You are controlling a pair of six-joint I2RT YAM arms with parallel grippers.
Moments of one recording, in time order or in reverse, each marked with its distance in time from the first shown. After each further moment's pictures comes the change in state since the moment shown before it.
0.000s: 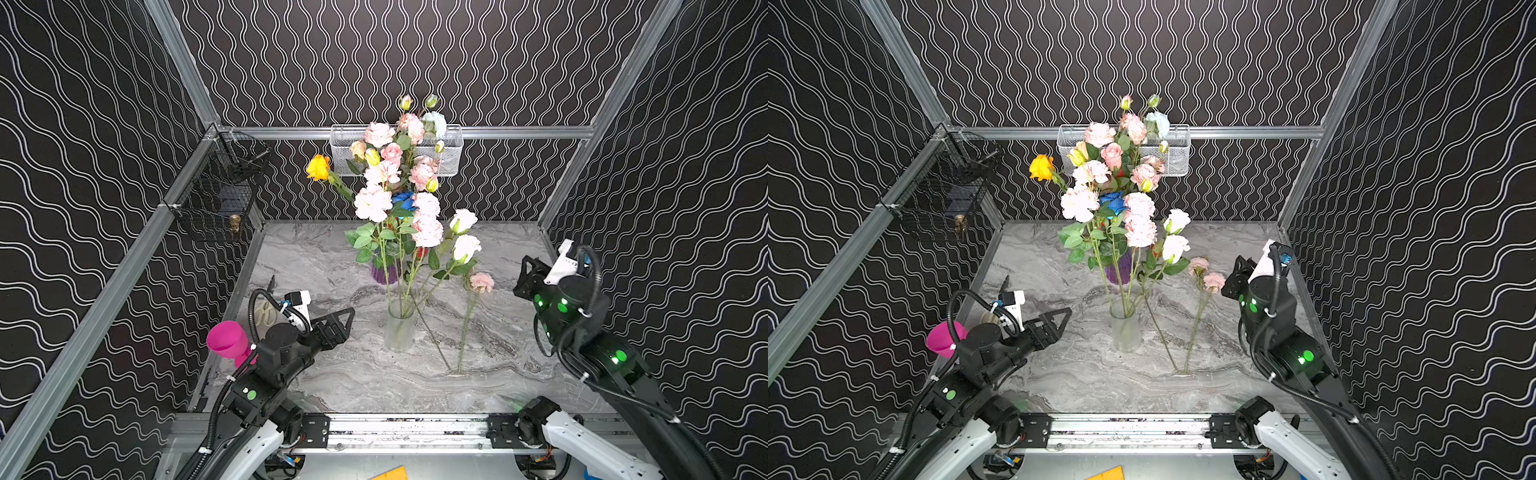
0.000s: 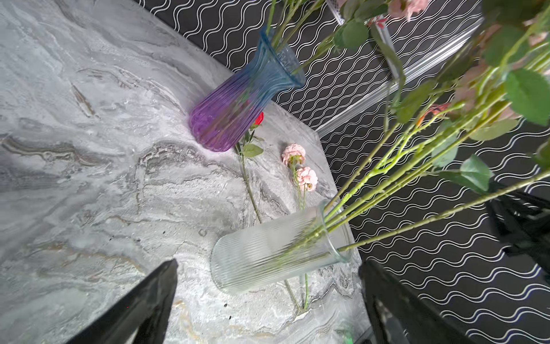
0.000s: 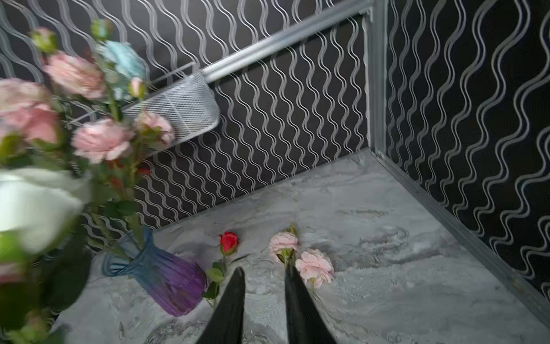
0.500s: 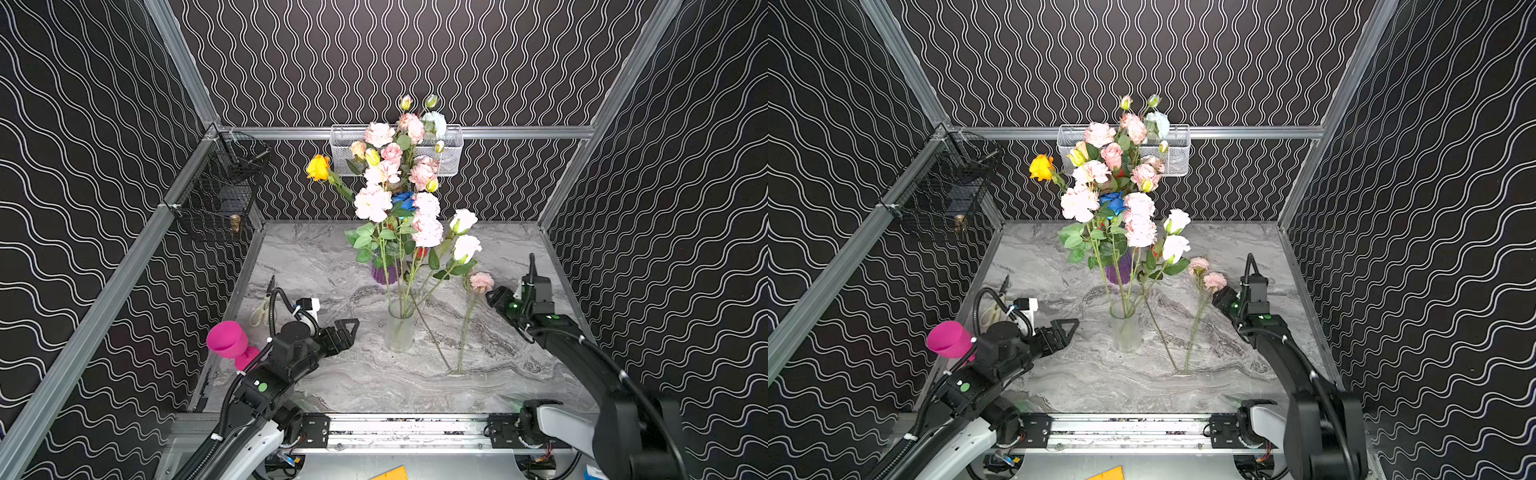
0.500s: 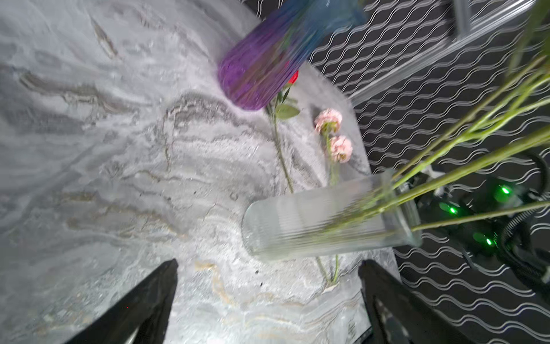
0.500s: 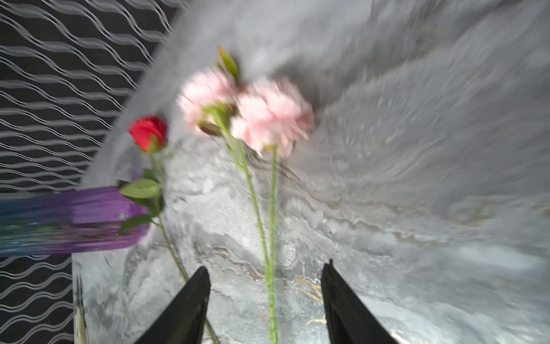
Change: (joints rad) left arm 0.000 0.075 -0.082 -0.028 0.034 0.018; right arm -0.383 0.499 -0.366 0.286 -0.724 0.241
